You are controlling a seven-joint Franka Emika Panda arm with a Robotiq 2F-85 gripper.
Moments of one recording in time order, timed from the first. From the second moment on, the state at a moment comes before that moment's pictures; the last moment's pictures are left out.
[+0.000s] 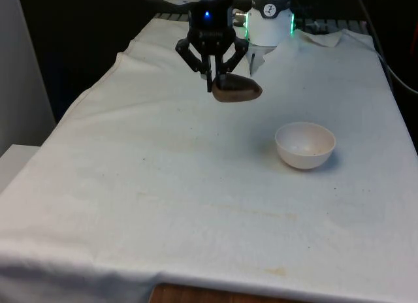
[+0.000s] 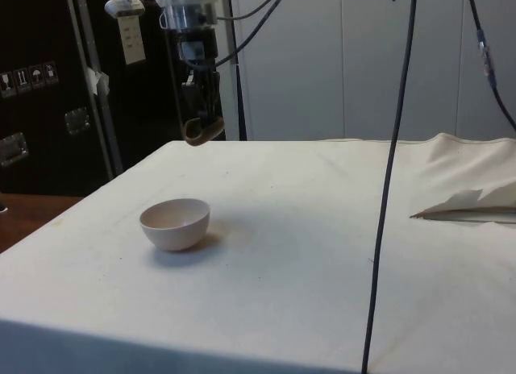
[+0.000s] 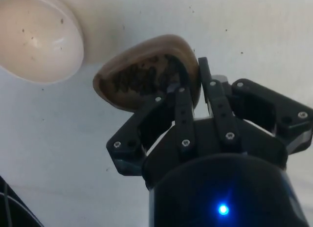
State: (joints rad) arm 0.11 0.40 -0.27 -1.83 0.14 2.20 -0.29
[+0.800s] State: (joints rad) arm 0.11 0.38 -0.19 -1.84 0.01 2.21 -0.11
